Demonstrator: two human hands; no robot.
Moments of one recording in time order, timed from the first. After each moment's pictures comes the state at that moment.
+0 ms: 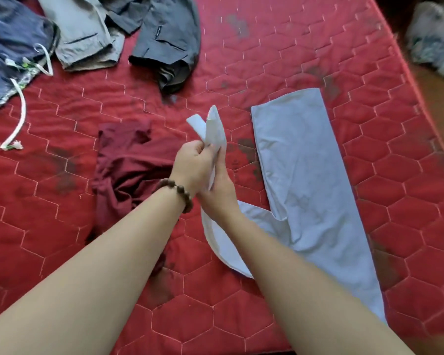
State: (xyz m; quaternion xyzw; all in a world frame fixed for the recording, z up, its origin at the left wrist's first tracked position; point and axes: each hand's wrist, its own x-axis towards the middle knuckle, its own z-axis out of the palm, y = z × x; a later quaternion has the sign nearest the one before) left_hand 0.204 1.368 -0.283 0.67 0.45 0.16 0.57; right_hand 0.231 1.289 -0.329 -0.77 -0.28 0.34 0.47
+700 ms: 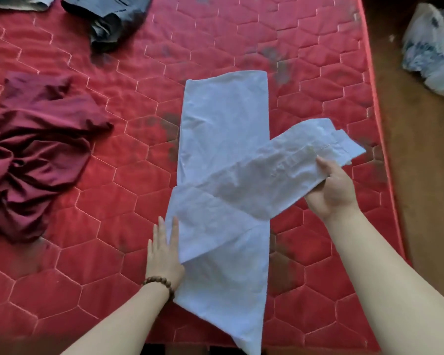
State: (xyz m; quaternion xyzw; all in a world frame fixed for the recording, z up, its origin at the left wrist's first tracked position) left_hand 0.249 1.072 -0.462 0.80 0.52 -0.14 0.26; right_hand 0.571 1.013 -0.332 -0.56 0.07 0.42 0.71
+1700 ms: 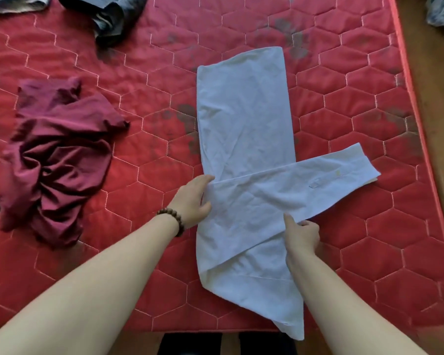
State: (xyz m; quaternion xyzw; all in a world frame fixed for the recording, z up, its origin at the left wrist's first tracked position) left_hand 0.287 1.194 -0.429 0.86 0.32 -0.09 0.38; right_hand 0.433 0.989 -0.440 -0.86 0.21 0.29 0.35
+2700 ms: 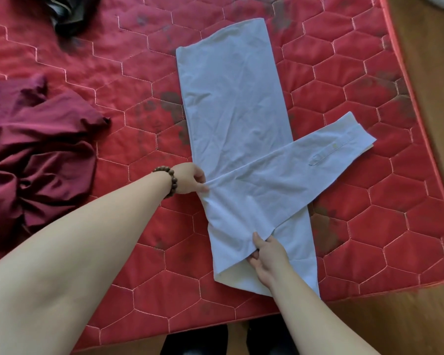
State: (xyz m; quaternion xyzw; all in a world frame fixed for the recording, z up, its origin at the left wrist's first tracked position) left_hand 0.315 1.264 -0.465 0.85 0.22 -0.33 0.35; right_hand 0.328 0.990 -0.453 -0.58 0.36 0.47 0.56
